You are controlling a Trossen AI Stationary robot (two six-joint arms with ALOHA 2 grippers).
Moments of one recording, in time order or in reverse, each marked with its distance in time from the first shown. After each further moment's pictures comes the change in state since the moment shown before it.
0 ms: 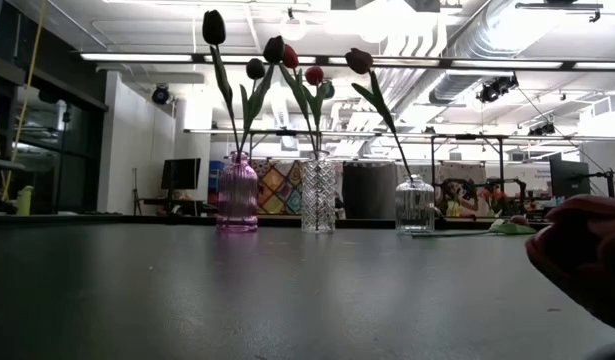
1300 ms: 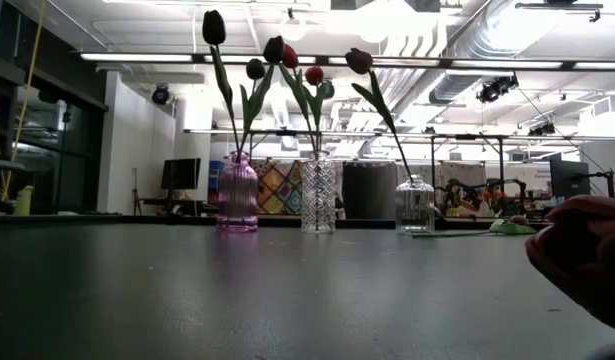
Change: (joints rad) left arm 0.108 -0.103 0.000 0.100 0.220 0.015; right arm 0.033 -0.148 0.000 -0.448 -0.019 -0.275
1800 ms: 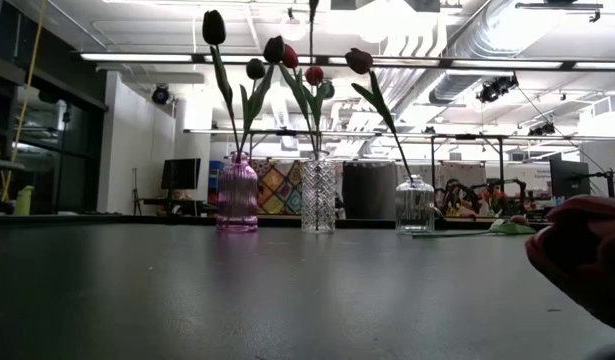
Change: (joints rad) left arm 0.000 -0.130 0.000 -0.380 -0.035 0.308; right arm 0.101 -0.004 0.085 -0.610 0.536 -0.181
